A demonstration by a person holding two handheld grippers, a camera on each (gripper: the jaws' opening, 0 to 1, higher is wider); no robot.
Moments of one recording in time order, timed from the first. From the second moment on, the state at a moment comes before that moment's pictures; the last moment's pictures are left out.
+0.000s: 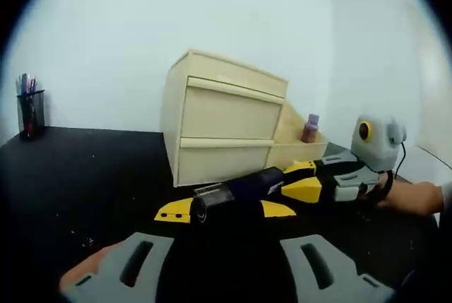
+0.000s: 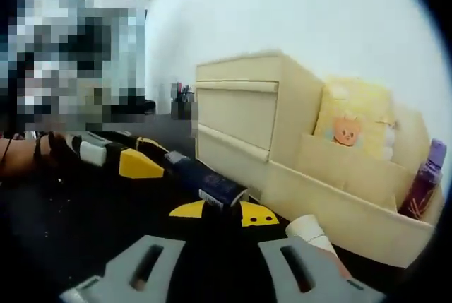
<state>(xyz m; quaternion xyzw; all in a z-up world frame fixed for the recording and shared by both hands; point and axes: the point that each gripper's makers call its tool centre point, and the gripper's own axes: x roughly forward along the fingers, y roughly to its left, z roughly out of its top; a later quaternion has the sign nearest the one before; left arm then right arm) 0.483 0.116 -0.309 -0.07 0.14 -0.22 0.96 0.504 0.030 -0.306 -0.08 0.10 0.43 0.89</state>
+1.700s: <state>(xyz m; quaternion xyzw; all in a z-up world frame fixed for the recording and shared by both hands) 0.310 0.297 -0.314 -0.11 0.16 -0.03 0.98 0.387 0.239 -0.311 -0.05 0.17 0.59 0.79</state>
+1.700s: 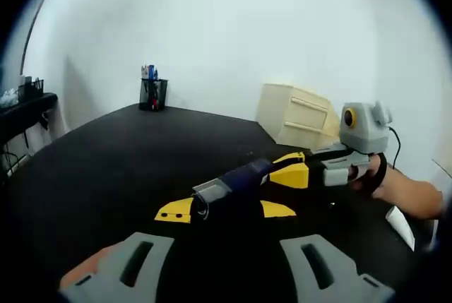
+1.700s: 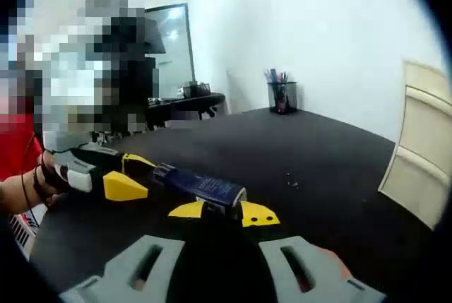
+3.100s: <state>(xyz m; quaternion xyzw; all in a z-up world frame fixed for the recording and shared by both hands) 0.396 0.144 -0.208 -0.17 0.10 -0.18 0.96 0.373 0.025 -0.240 -0.14 0.07 0.54 0.83</state>
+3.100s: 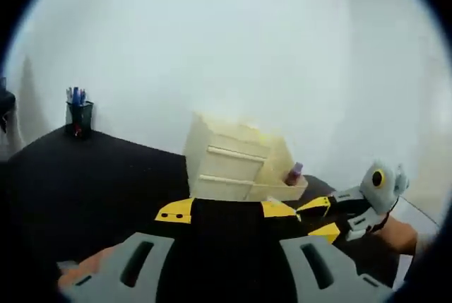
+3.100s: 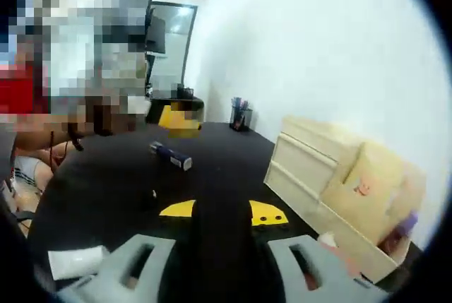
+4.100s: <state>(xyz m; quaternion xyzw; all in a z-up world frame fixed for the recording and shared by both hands) 0.463 0.078 -0.210 -0.49 0.02 -0.19 0.85 0.361 -0.057 -0.280 -0.08 0.00 0.50 0.86</state>
